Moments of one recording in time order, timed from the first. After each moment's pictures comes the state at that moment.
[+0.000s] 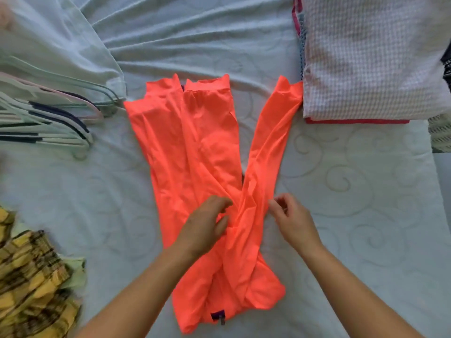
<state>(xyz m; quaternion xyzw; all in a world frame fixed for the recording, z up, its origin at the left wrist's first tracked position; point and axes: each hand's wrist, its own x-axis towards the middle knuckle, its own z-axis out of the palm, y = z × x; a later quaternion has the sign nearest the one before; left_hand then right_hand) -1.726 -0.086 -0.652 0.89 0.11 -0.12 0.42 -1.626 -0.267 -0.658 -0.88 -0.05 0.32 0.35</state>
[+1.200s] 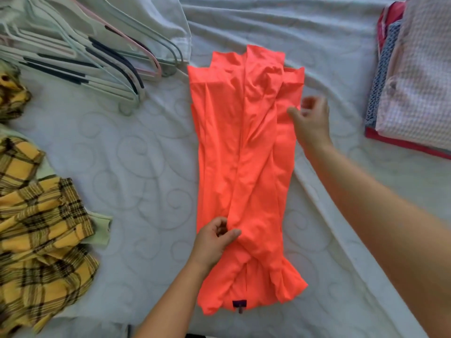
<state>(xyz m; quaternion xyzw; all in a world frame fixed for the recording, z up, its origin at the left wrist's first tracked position) -1.821 -0.090 -0.688 0.53 0.47 -0.08 0.70 -1.524 -0.095 -0.669 -0.88 -0.08 0.21 0.42</state>
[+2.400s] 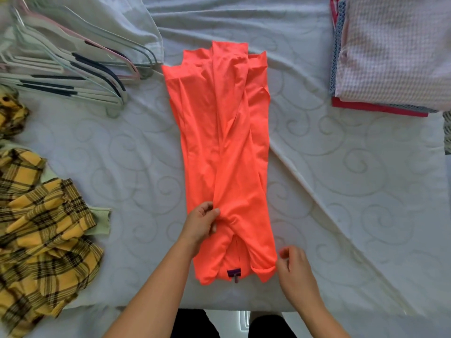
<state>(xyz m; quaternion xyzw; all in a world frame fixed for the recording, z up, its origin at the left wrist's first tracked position) -1.819 -0.097 -0.659 0.54 0.50 -0.12 0.67 -1.781 -0.314 -0.649 -0.89 -0.02 0.39 0.23</state>
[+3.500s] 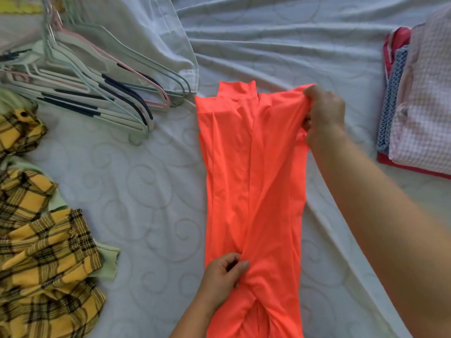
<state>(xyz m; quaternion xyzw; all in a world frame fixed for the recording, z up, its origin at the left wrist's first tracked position) -1.823 -0.085 -0.685 0.57 0.43 -0.10 0.69 -1.490 -0.029 -0.629 -0.73 0.13 0.23 0.63</state>
